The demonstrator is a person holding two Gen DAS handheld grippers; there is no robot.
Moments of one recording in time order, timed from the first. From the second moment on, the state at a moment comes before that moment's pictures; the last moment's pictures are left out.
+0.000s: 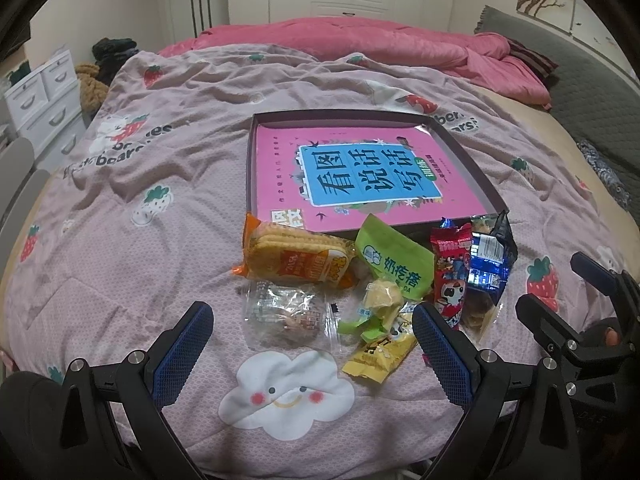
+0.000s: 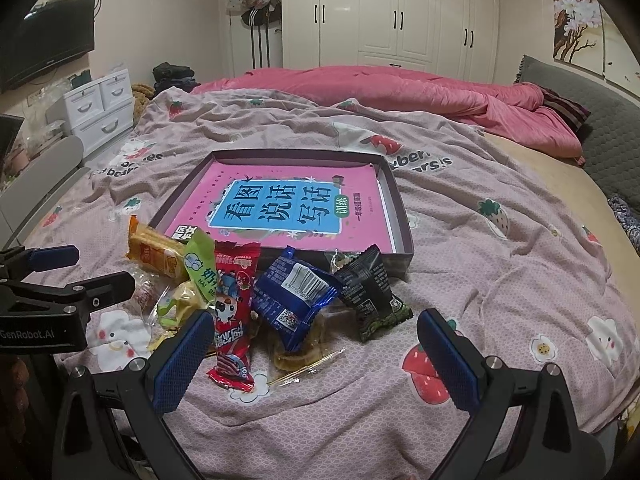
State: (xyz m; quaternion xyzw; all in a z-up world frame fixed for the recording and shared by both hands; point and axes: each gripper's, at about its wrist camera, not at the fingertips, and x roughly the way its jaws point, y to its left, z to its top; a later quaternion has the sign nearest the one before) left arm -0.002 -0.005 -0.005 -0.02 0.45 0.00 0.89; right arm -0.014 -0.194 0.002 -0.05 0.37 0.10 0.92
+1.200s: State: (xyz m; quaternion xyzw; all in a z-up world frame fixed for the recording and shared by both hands) left arm -0.002 -0.005 -0.005 -0.02 0.45 0.00 0.89; right arm -0.013 -0.194 0.002 -0.05 0.37 0.11 0.92
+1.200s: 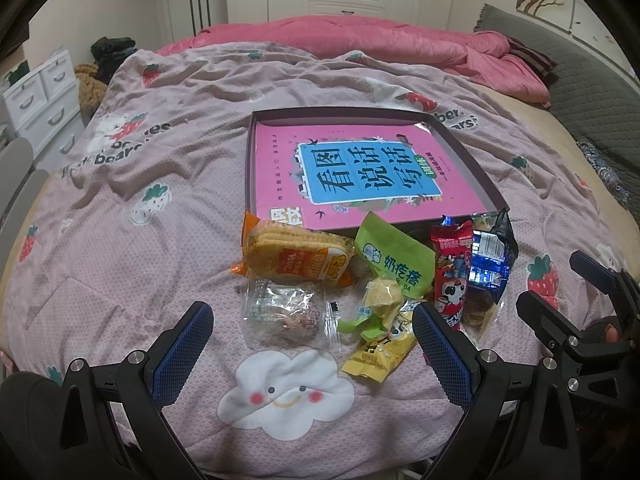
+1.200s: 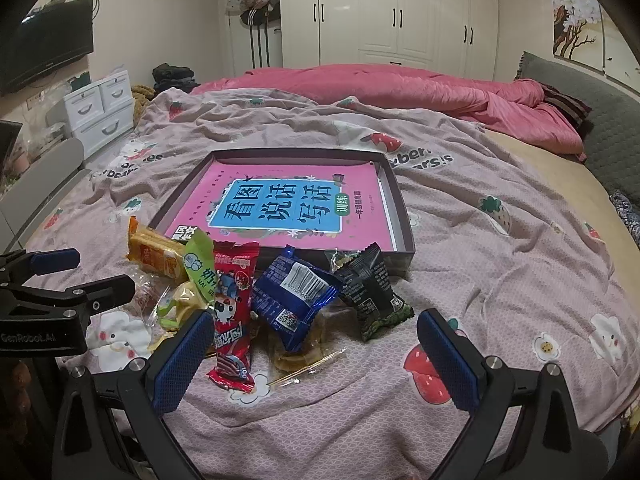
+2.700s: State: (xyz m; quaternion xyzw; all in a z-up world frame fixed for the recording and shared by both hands) left arm 0.028 0.046 -0.045 -0.08 0.52 0.01 0.85; right arm 0.004 -0.148 -0.031 -0.05 0.43 0.21 0.87
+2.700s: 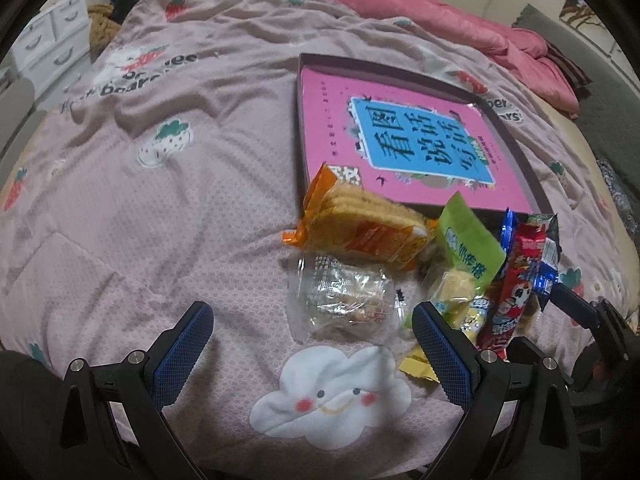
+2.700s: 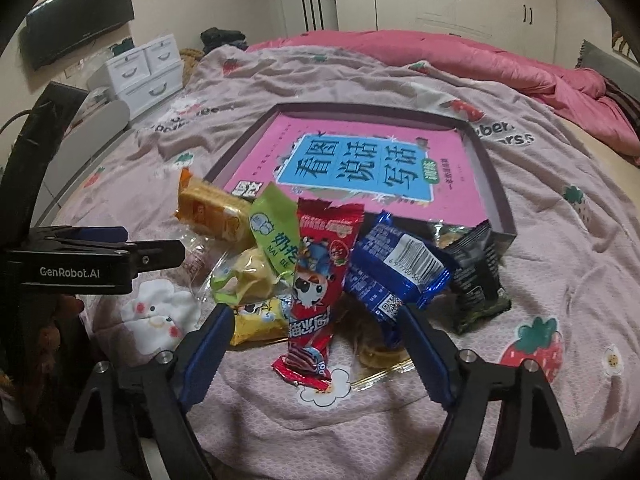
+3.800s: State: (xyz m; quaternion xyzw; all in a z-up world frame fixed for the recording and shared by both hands) left arm 0.043 0.038 -0.073 -0.10 0.55 -0.02 0.83; right arm 0.016 -0.163 -0.038 -0.02 0.45 0.23 0.87
